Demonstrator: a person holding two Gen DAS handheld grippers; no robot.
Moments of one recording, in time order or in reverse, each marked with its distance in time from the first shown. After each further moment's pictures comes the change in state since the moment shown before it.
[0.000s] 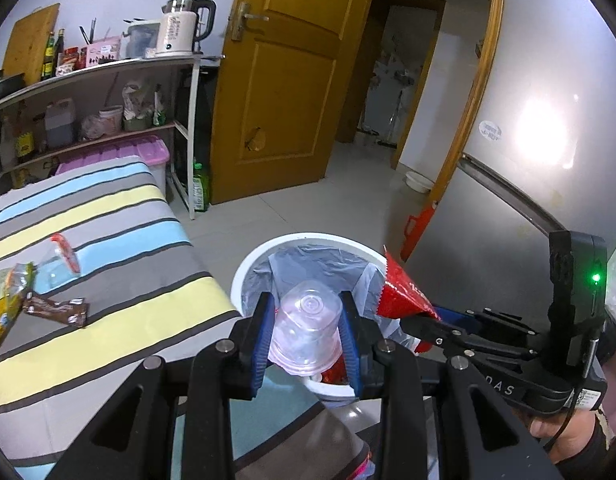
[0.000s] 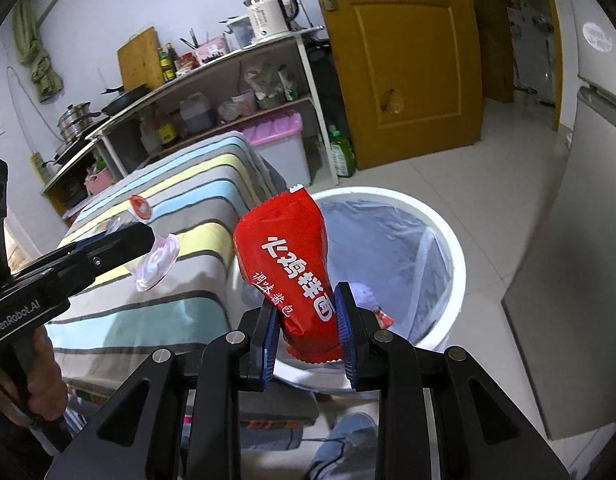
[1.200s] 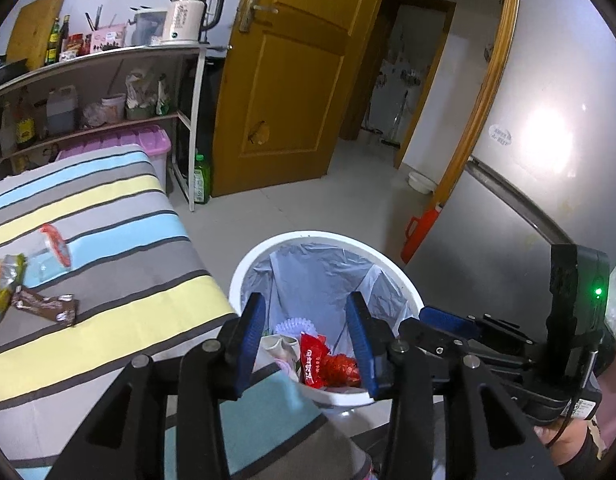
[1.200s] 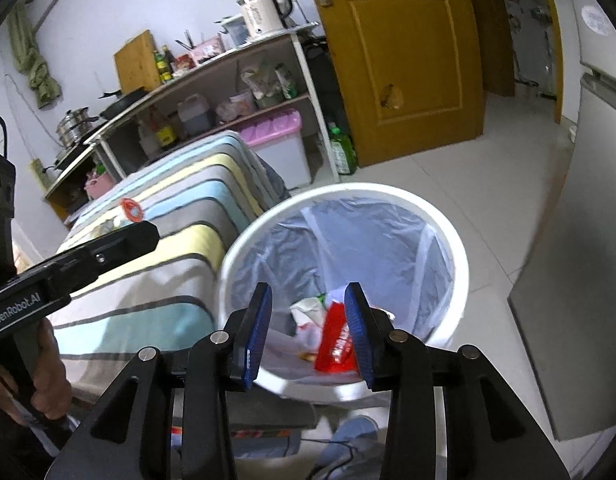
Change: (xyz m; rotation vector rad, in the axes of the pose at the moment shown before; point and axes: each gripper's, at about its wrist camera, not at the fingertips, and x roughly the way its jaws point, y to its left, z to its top) left arm 0.001 0.010 0.001 -0.043 0.002 -0.003; right arm 0.002 0.000 0.003 -0.005 -0.022 0.043
